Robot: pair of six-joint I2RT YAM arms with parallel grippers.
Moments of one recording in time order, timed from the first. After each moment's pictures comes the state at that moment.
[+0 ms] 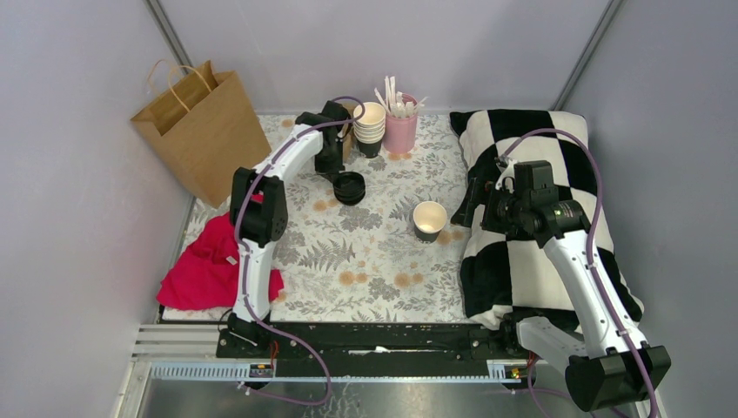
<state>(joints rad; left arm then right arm) -0.36 2.22 1.99 -1.02 -0.08 -0.38 0.18 1.02 1.04 -0.90 -0.34 0.37</state>
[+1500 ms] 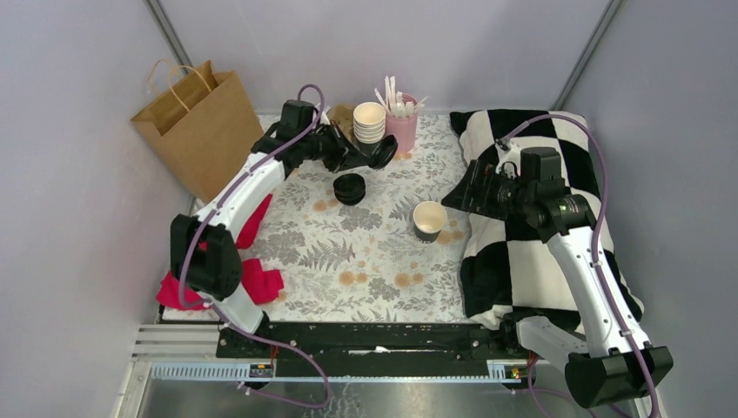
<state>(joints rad) -0.33 1.68 1.48 -0.48 0.61 -0.94 0.18 1.04 1.11 -0.82 -0.48 0.44</state>
